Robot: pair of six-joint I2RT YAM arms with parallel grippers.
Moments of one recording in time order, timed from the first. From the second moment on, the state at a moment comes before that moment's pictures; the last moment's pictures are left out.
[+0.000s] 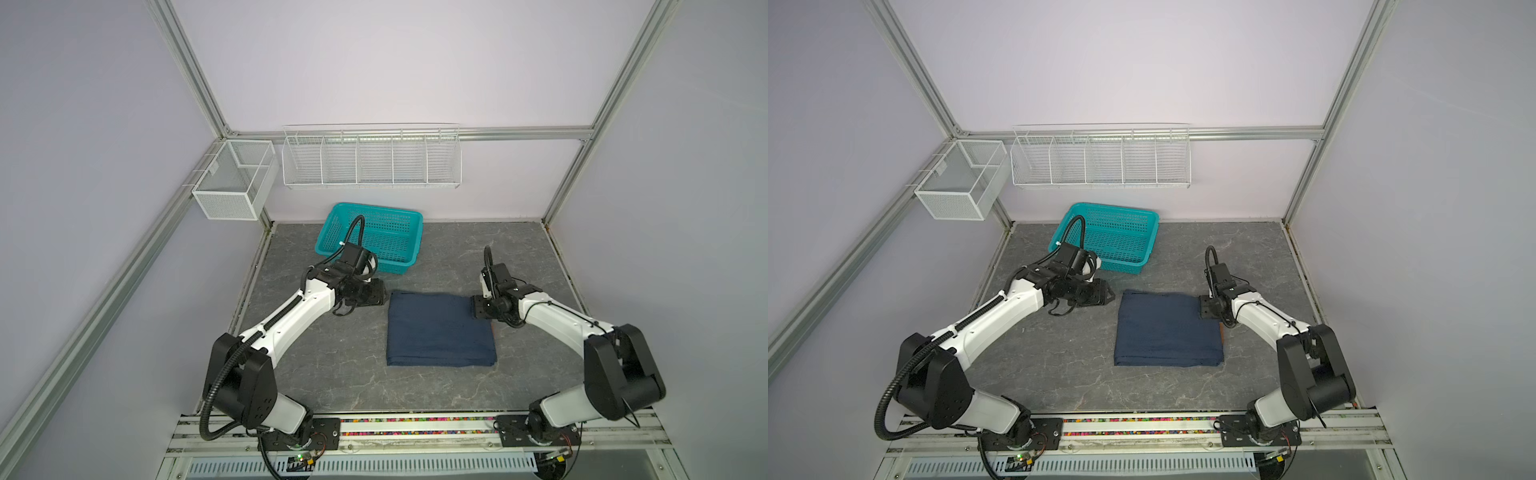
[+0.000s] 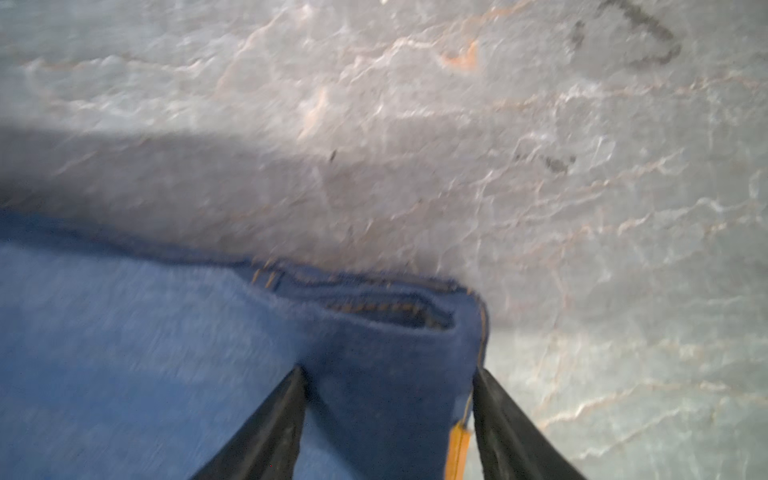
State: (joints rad) left arm -0.50 1.47 1.17 -0.73 0.25 -0.44; right arm 0.33 1.53 0.90 -0.52 0.08 0.30
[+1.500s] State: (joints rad) left arm -0.44 1.23 0.90 -0.47 0.45 -0.57; right arm 0.41 1.76 1.07 -0.57 0.12 0.28
